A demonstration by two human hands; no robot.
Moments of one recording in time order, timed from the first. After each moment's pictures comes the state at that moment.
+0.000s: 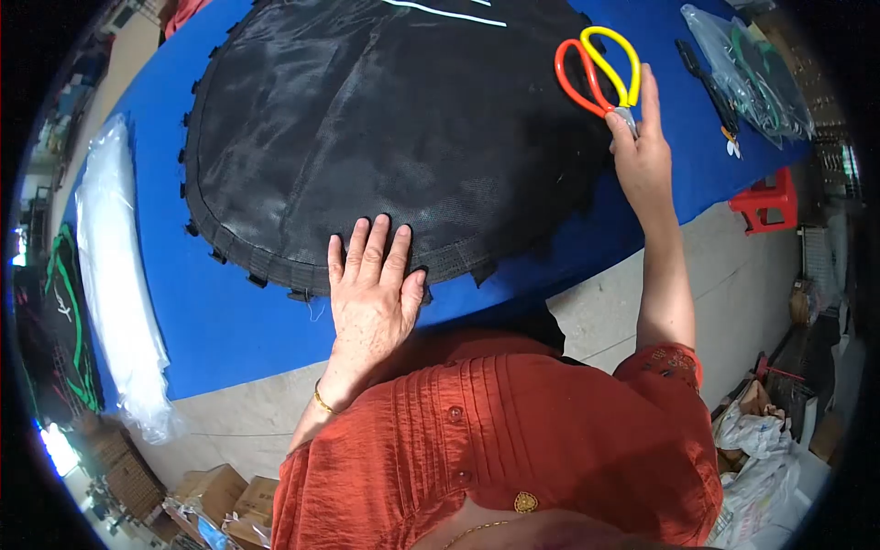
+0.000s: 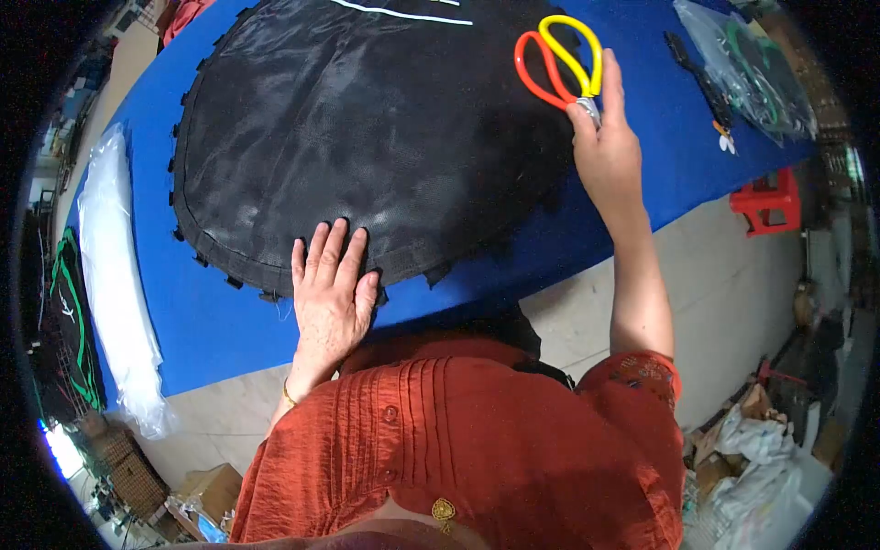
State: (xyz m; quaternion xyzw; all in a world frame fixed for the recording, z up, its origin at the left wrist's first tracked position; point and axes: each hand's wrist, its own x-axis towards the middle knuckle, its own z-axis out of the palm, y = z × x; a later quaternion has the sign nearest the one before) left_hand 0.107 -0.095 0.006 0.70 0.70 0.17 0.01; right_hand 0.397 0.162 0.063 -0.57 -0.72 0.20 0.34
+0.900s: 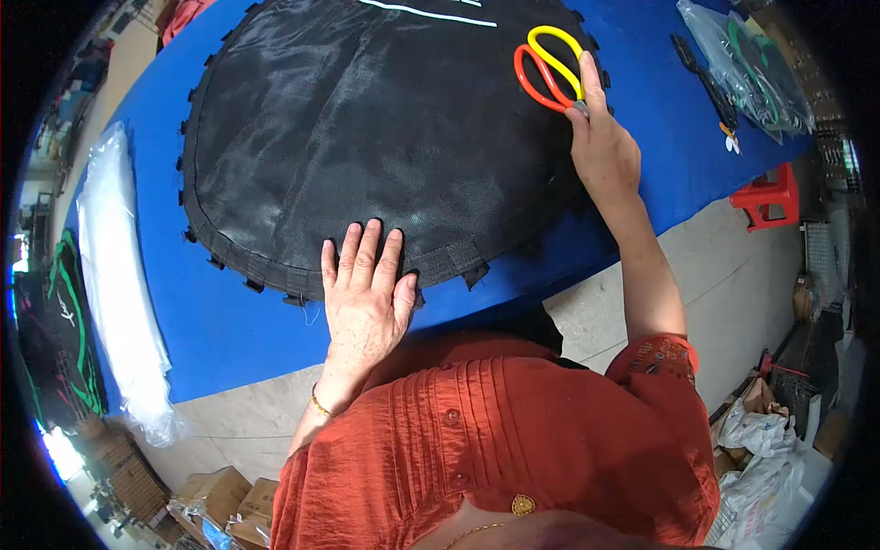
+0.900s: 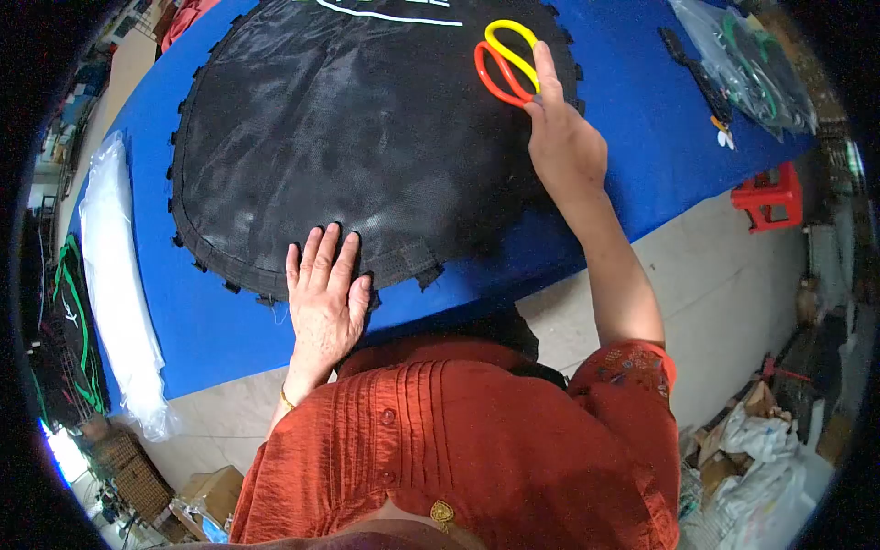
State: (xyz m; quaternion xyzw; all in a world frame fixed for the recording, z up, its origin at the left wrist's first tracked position) left_hand 0.108 -0.095 0.007 0.70 0.70 0.16 0.01; right_hand 0.377 0.174 0.020 -0.53 -0.80 -0.01 0.27
